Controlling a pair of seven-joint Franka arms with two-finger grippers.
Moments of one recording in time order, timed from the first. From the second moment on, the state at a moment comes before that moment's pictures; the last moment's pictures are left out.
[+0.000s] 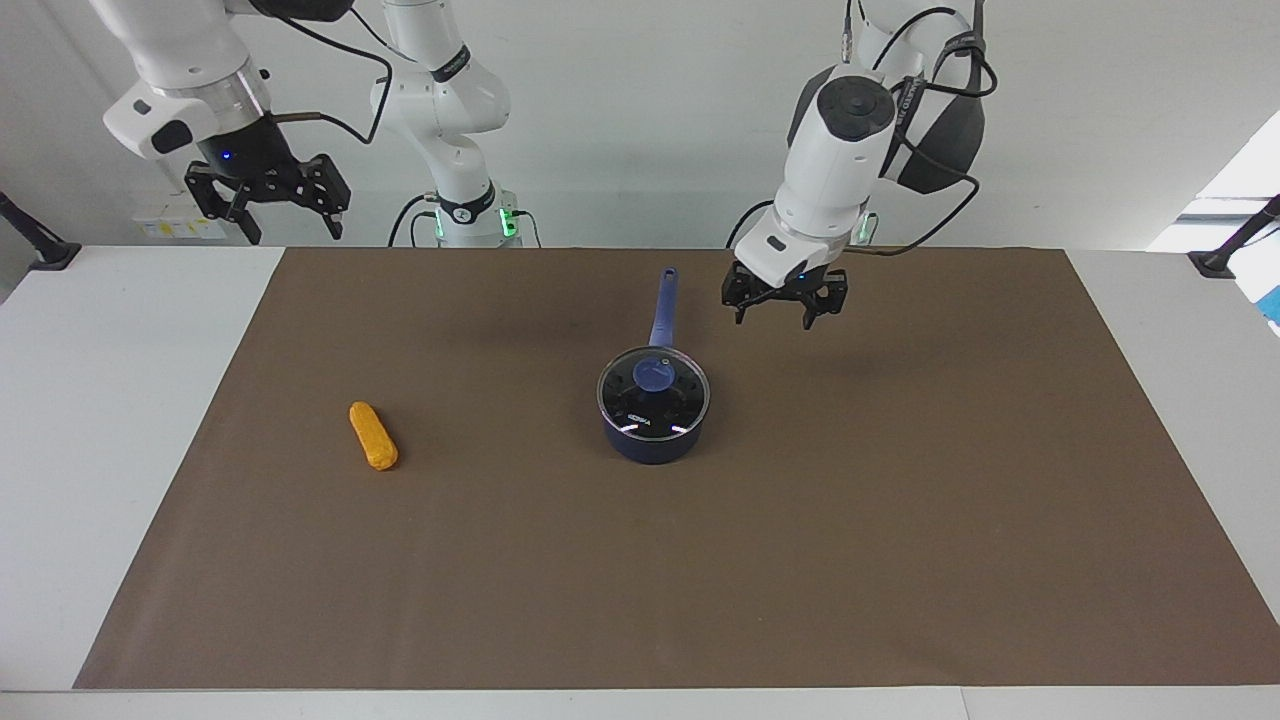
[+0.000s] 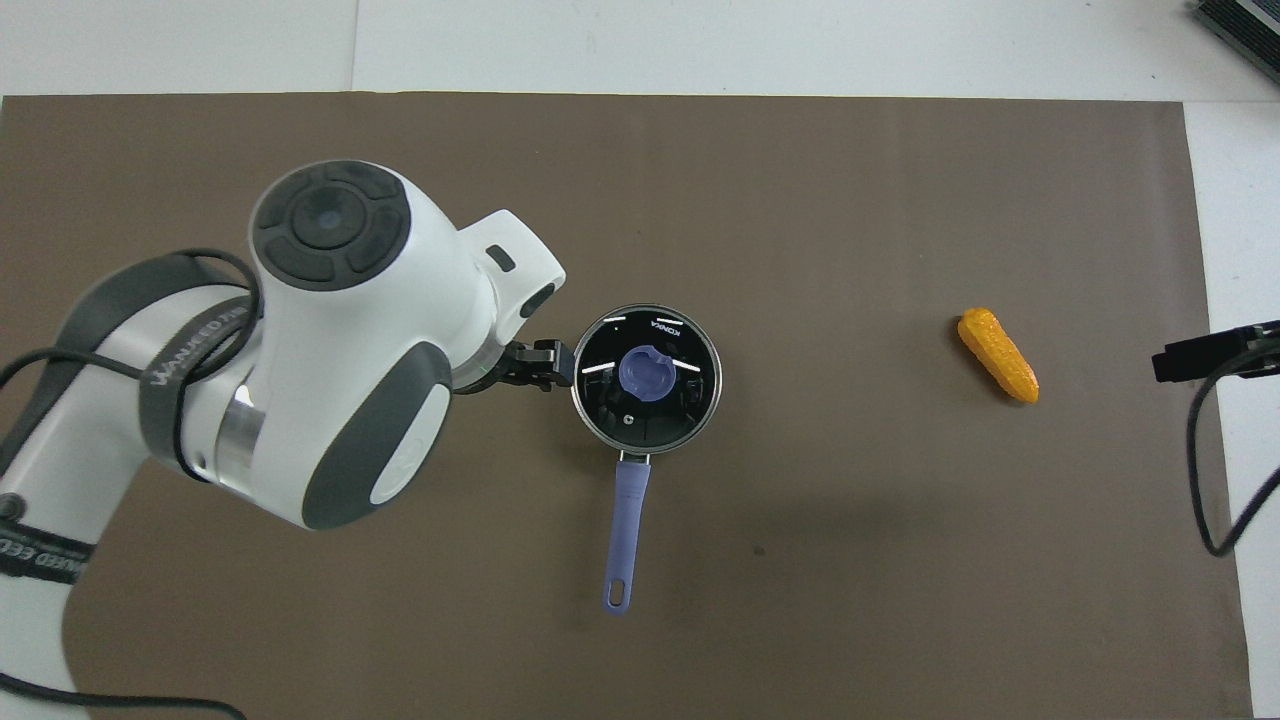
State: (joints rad) left arm -0.52 0.18 -0.03 -1.64 -0.06 1.78 -0.41; right arm 0.03 -0.07 -0.10 -1.66 -0.02 1.60 -0.18
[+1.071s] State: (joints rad) left arm -0.70 0.46 -0.03 -1.47 -0.06 1.94 -0.71; right arm -0.02 0.33 -0.11 -1.92 0.08 2.24 -0.81
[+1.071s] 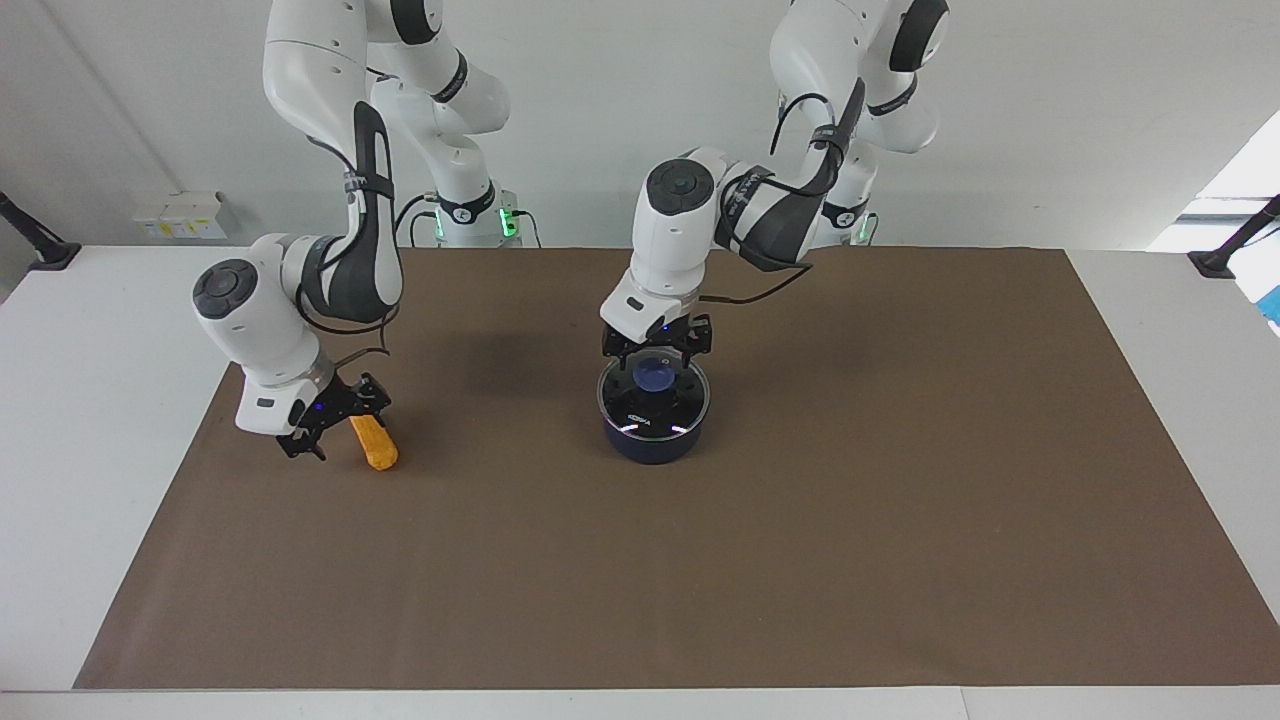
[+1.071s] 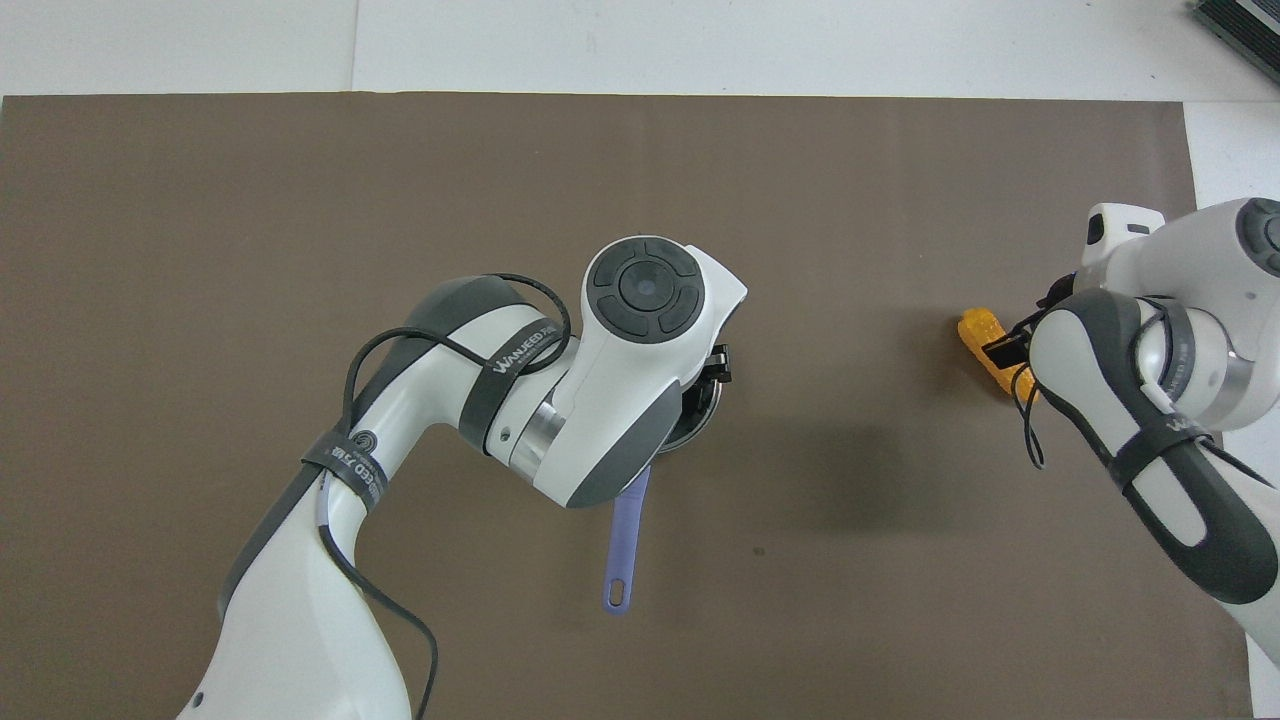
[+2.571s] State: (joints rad) left arm -0.68 0.48 -0.02 -1.44 -0.07 1.91 -0.70; right arm 0.01 0.34 -0.10 -1.97 0.08 2.26 -0.81
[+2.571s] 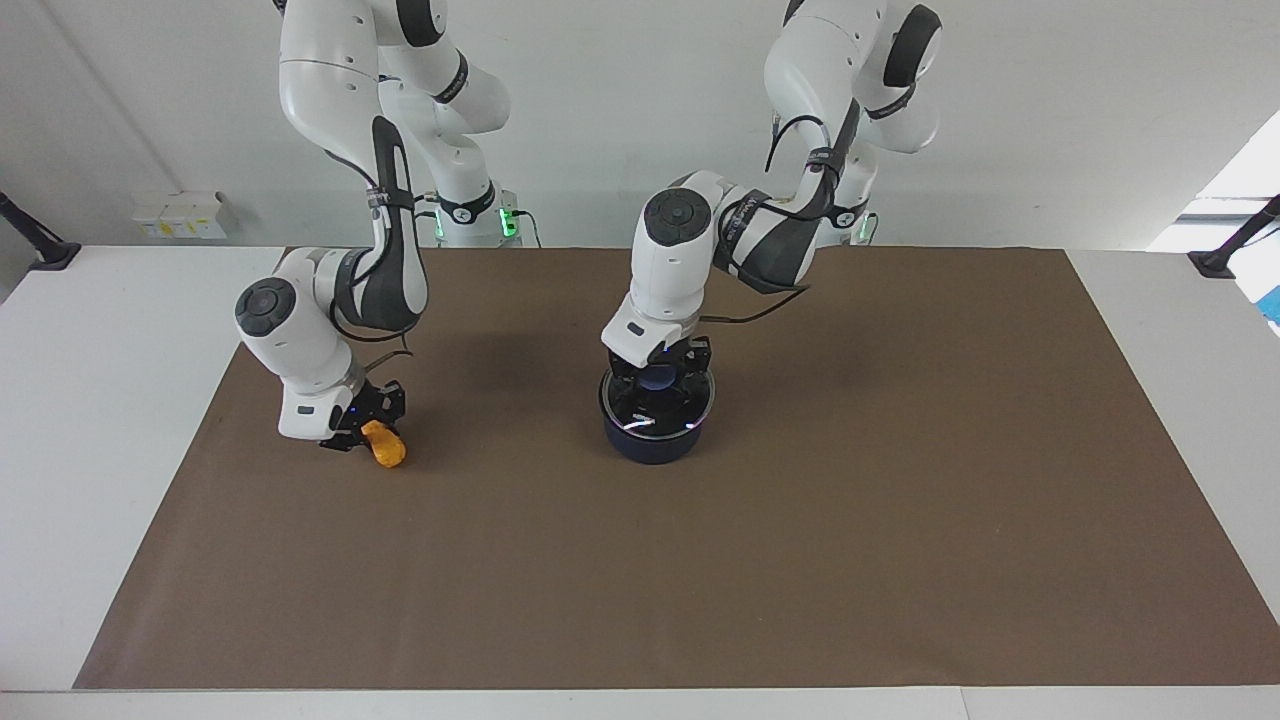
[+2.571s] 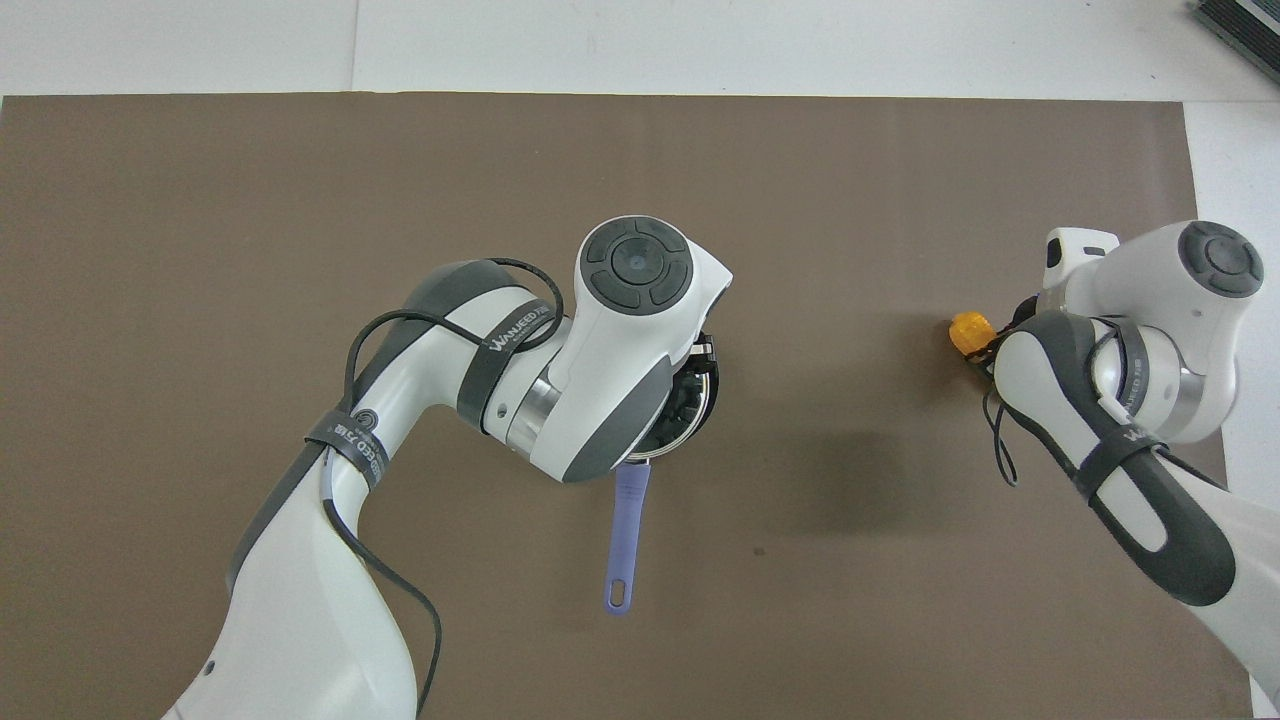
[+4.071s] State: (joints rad) left arm -0.23 0.27 0.01 -1.46 -0.16 1.65 -0.18; right arm 0.39 0.20 -0.10 -1.71 0.05 1.86 0.12
